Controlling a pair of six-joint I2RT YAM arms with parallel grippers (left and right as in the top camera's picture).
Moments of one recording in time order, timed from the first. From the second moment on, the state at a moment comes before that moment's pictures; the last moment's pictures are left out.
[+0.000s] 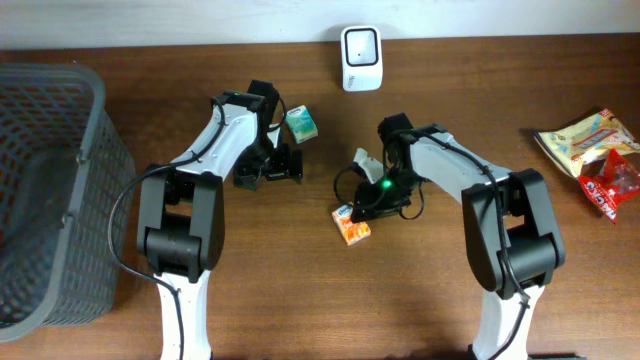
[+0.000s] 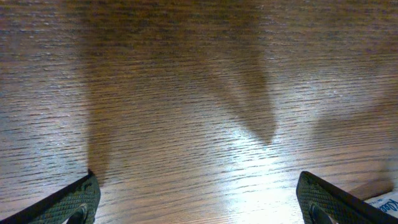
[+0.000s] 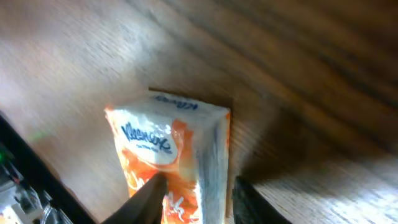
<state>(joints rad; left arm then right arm) -0.26 2.26 1.75 -1.11 0.19 -0.27 0.30 2.08 1.35 -0.93 -0.57 -0.12</state>
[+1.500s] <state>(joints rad) -0.28 2.26 1.75 -1.07 0.18 -0.28 0.00 2.07 1.52 -0.68 -1.10 0.02</state>
